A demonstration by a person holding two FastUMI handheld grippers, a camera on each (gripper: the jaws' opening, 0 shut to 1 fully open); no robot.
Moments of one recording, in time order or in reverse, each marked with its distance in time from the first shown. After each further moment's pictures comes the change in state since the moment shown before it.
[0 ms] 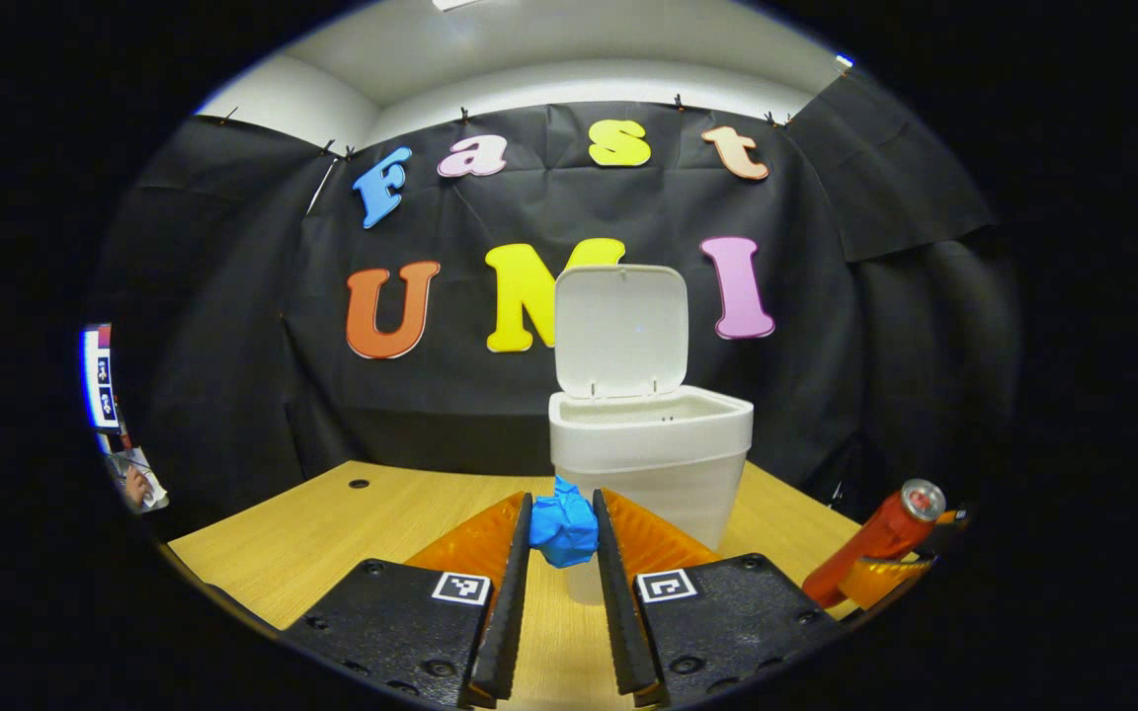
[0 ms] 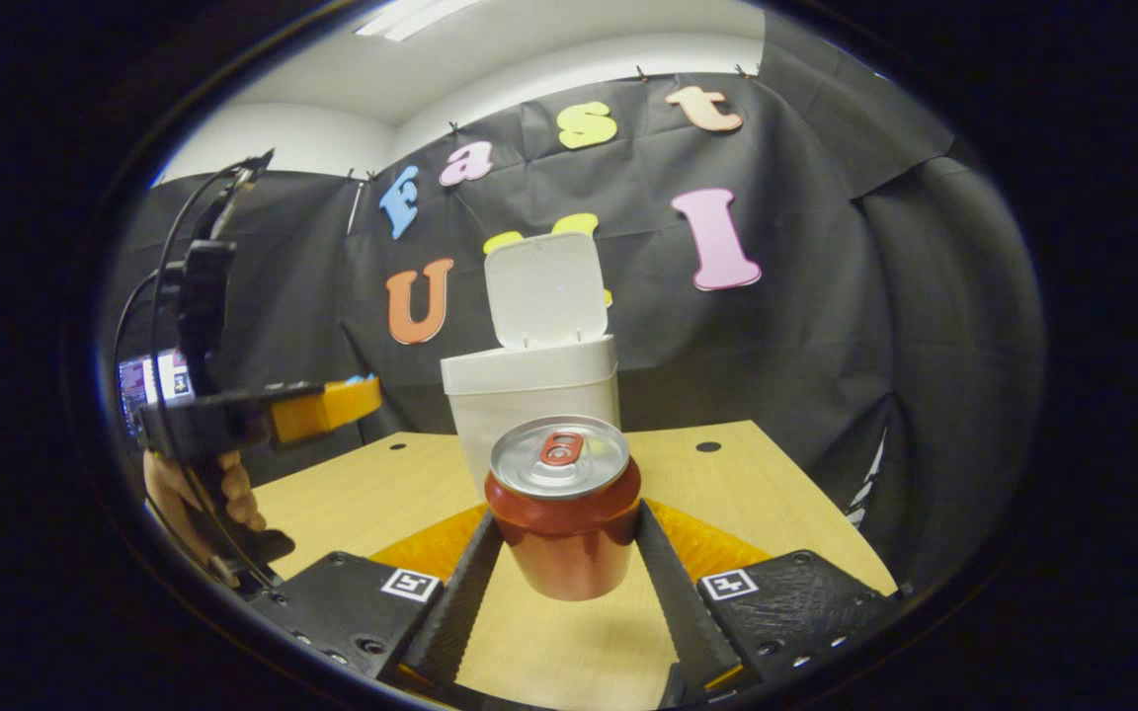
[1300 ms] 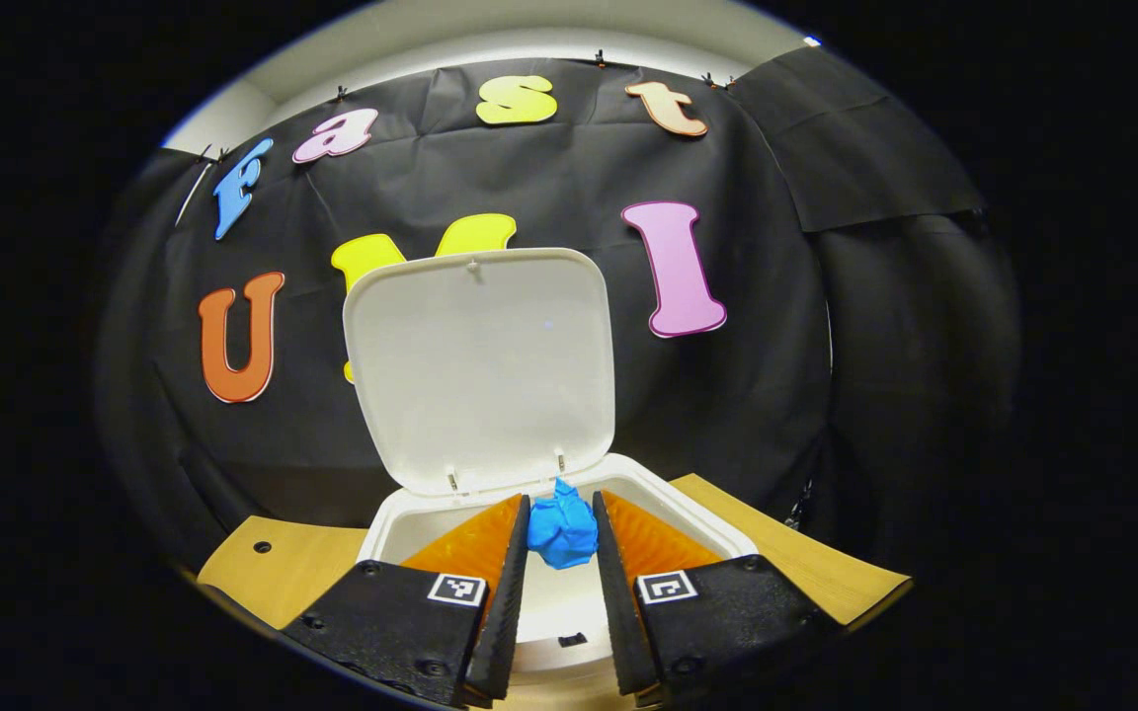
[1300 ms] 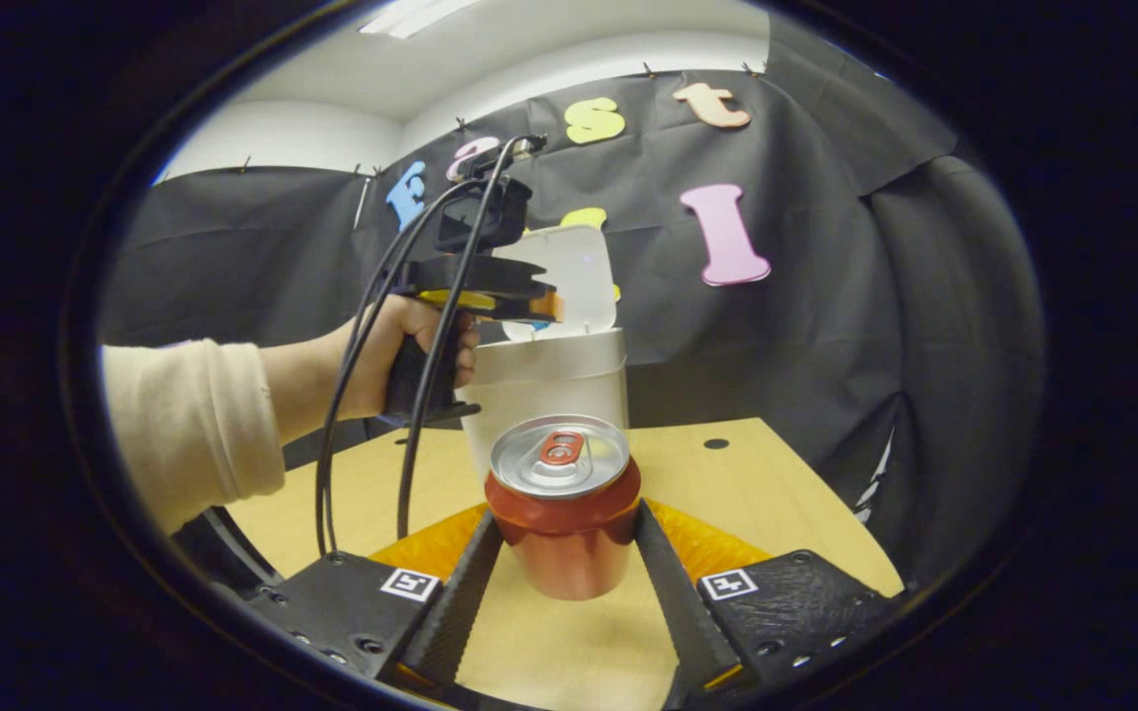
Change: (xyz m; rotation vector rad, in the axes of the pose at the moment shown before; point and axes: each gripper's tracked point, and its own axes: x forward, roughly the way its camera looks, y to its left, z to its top) left arm 0.166 -0.092 0.027 0.106 0.097 -0.239; right arm 0.008 -0.003 -0.008 -0.009 0.013 0.031
